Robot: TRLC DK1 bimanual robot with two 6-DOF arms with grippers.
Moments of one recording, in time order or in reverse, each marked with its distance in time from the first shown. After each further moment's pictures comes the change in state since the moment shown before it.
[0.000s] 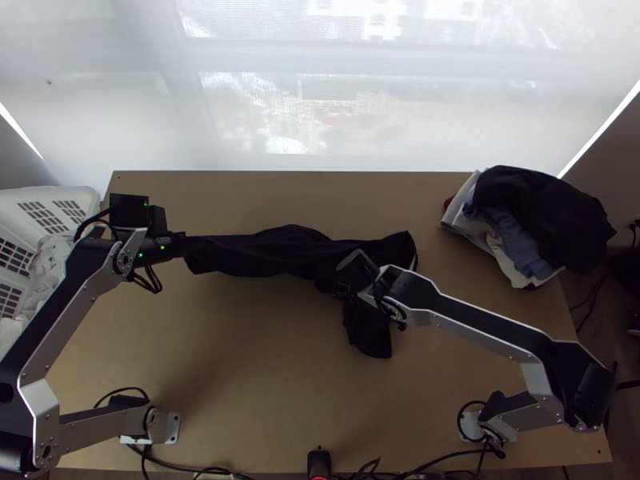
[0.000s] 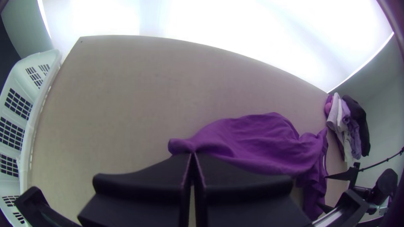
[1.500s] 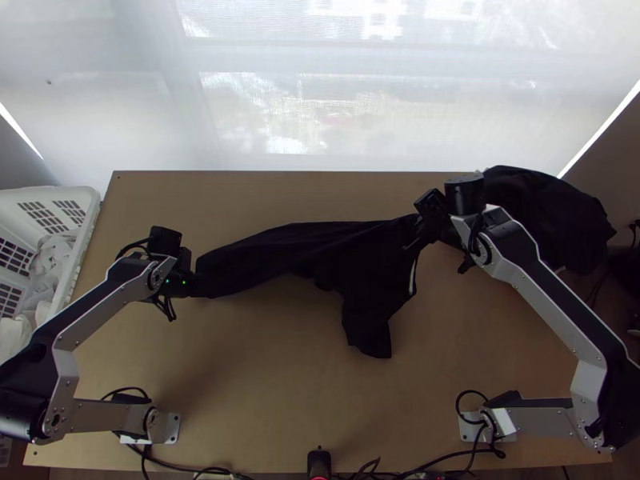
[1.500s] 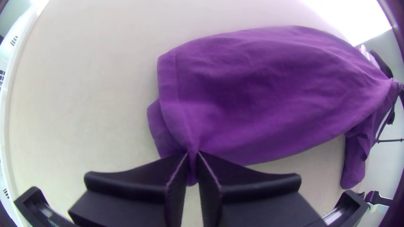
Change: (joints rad) left arm -0.037 0.136 -0.246 0.062 -0.012 0.072; right arm -0.502 -0.154 0.135 0.057 -0.056 0.041
